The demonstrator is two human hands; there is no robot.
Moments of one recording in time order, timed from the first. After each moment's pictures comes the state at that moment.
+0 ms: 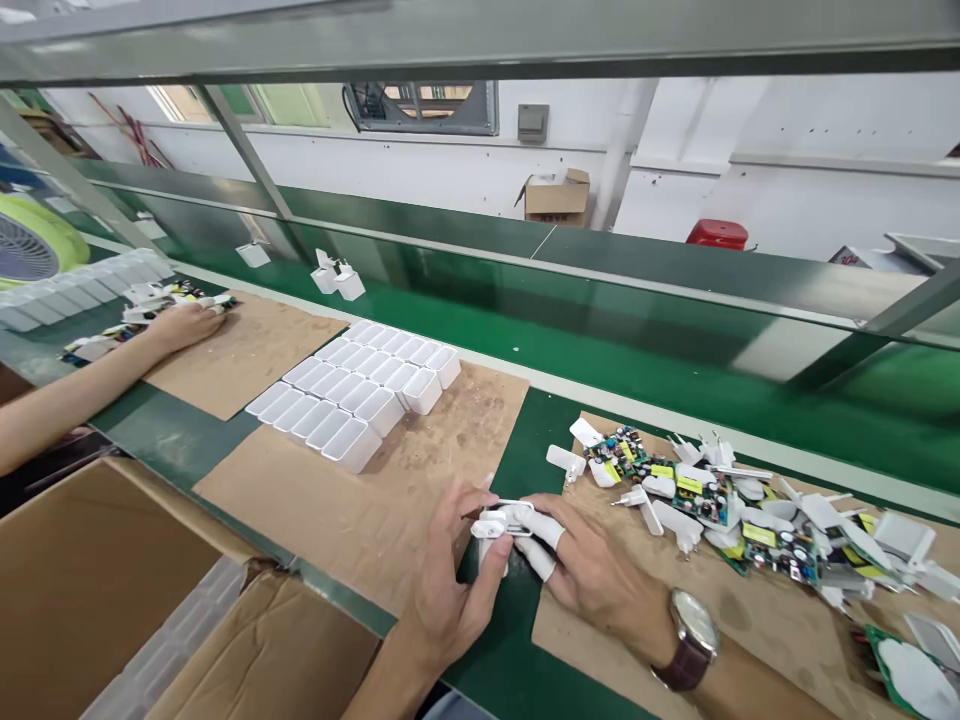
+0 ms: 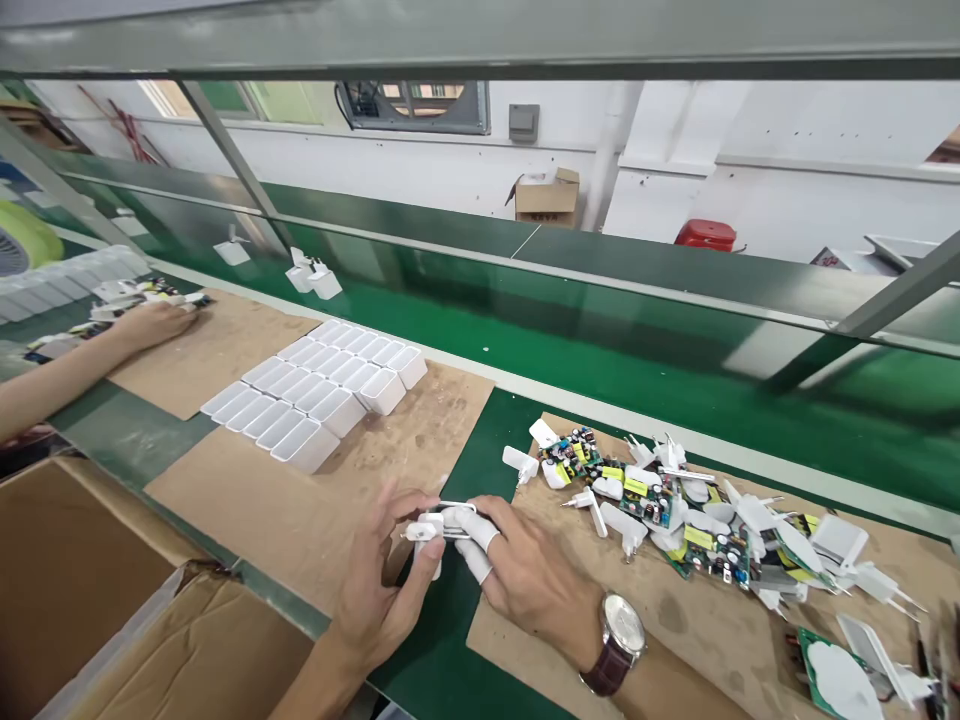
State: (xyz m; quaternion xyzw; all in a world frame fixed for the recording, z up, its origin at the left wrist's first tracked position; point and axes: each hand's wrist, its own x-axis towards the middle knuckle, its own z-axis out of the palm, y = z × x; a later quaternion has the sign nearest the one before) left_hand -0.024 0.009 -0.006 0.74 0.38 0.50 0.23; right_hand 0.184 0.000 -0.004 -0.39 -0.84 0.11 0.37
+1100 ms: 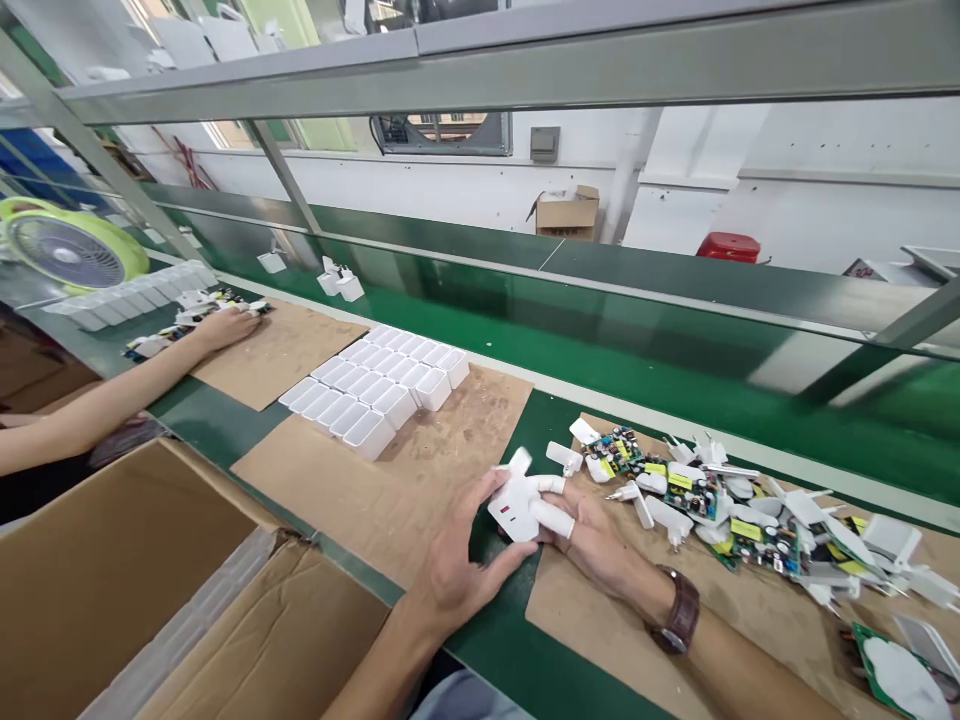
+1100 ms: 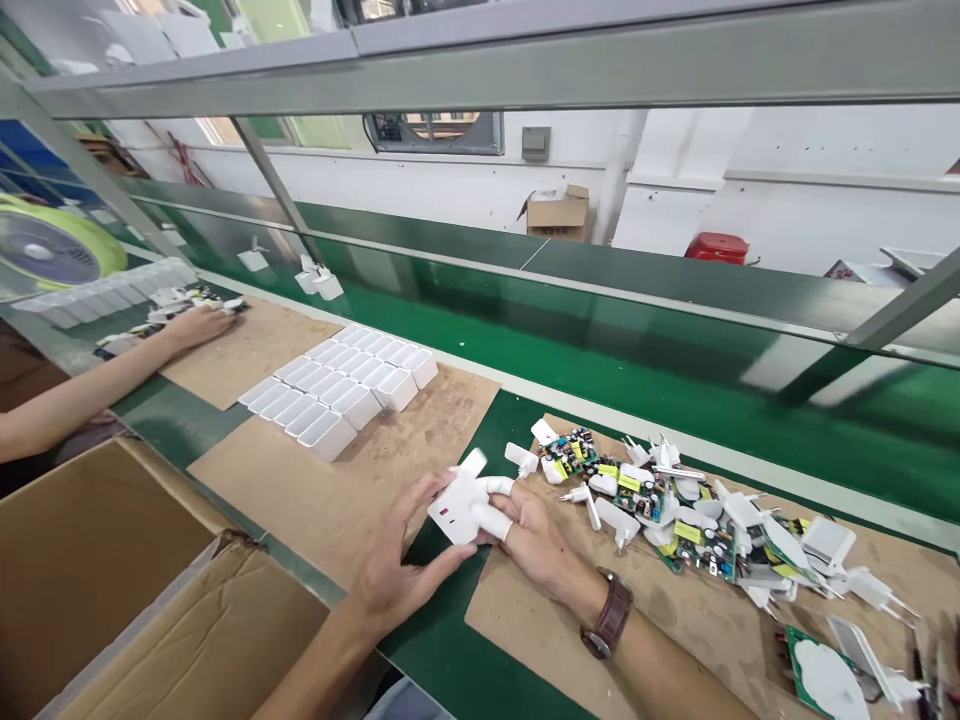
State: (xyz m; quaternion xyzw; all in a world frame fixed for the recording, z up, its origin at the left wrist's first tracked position) left_hand -0.026 0.011 -0.008 0.80 0.37 0.44 0.17; right_hand 0.178 0.013 0.000 -0.33 -0.44 0.69 0.46
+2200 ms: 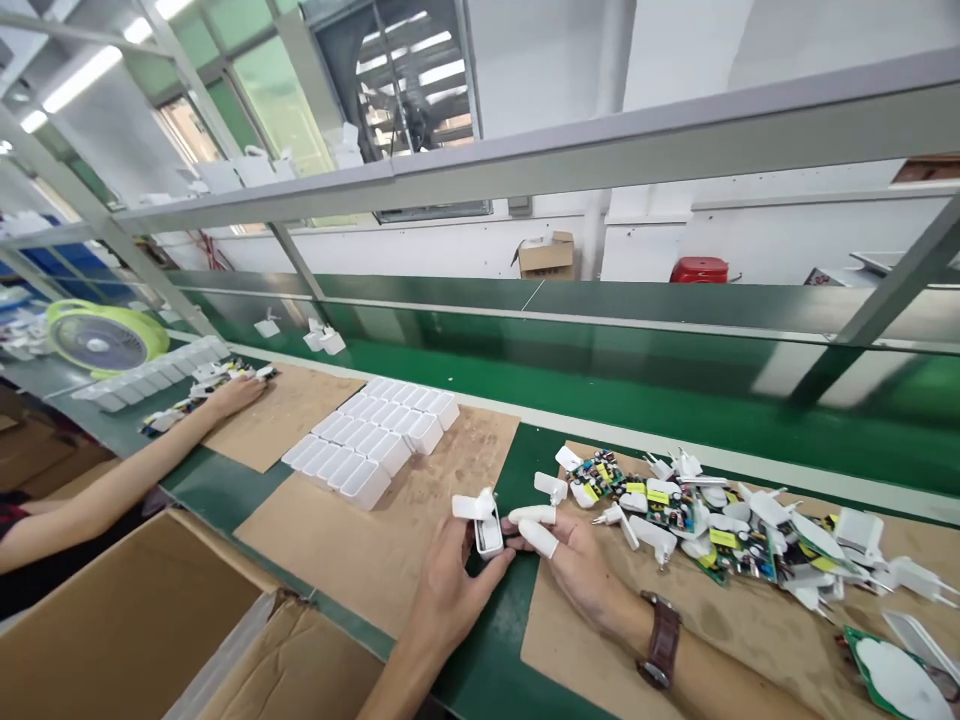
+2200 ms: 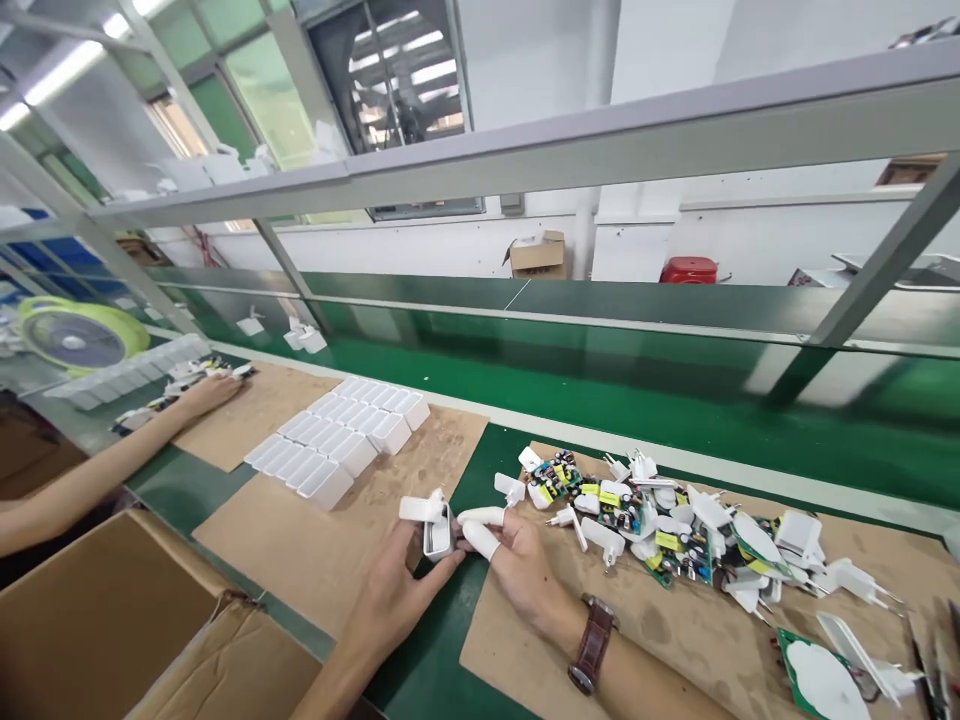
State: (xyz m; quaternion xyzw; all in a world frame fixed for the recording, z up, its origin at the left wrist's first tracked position) left_hand -0.024 0.027 -0.002 0.77 0.49 0.38 0.16; right_hand 0.168 0.018 -0.011 -0.35 -0.42 0.63 0.54
